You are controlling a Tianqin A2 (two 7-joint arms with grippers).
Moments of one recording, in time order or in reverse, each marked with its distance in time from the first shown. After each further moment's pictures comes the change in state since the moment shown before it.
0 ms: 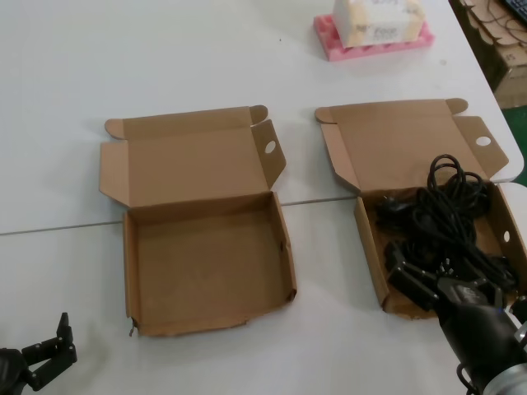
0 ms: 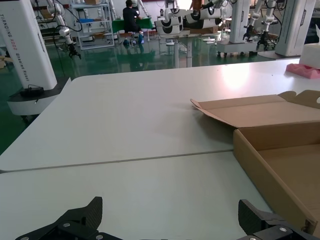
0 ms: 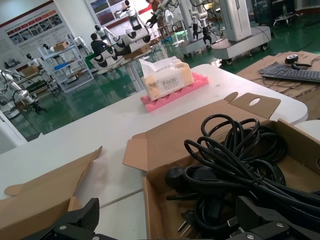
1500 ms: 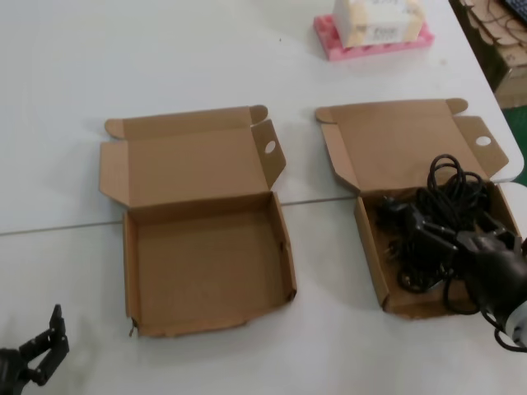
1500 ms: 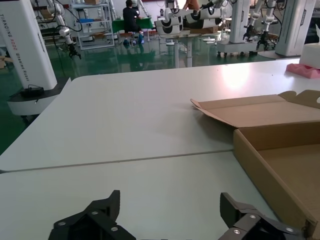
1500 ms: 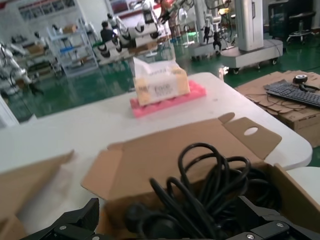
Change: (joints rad) left arm 0.000 0.000 0.000 0.000 0.000 0.000 0.000; right arm 0.269 -0.025 0.194 -0.271 -0.210 -0.267 0.000
